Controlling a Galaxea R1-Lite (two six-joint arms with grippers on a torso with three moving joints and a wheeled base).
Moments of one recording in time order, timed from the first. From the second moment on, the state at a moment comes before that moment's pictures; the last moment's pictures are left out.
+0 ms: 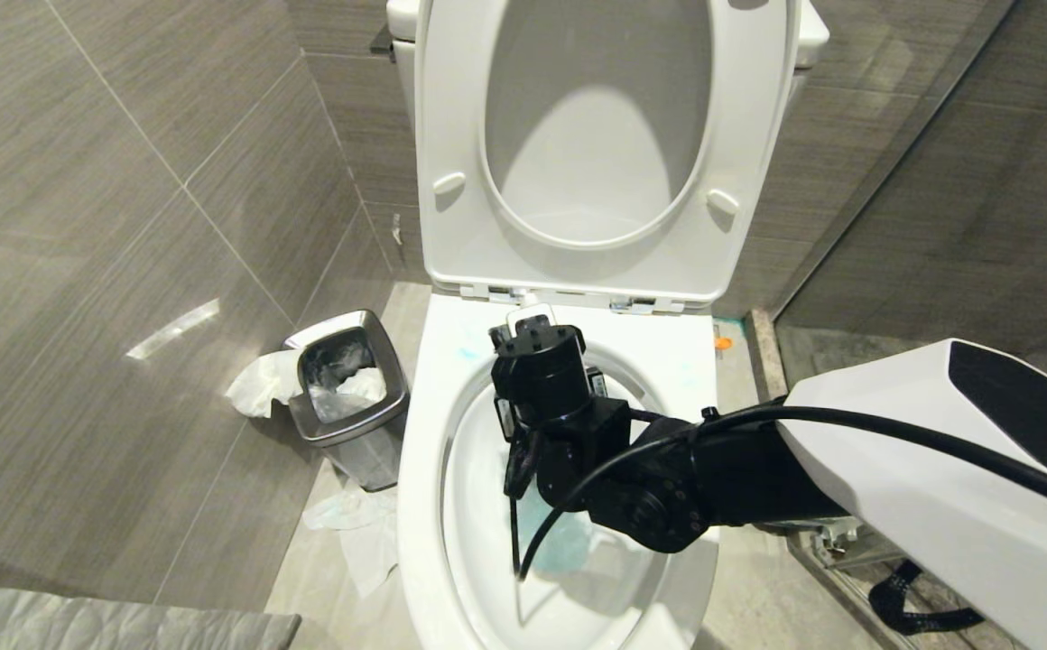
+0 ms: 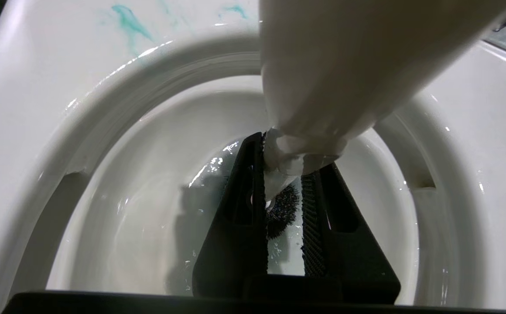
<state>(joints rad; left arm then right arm) -0.01 0.00 0.00 0.00 -0.01 0.01 0.86 2.27 -1.51 -0.43 -0.73 0.05</state>
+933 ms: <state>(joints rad) -0.01 0.00 0.00 0.00 -0.01 0.01 0.86 2.30 -1.94 -0.19 -0.73 0.02</state>
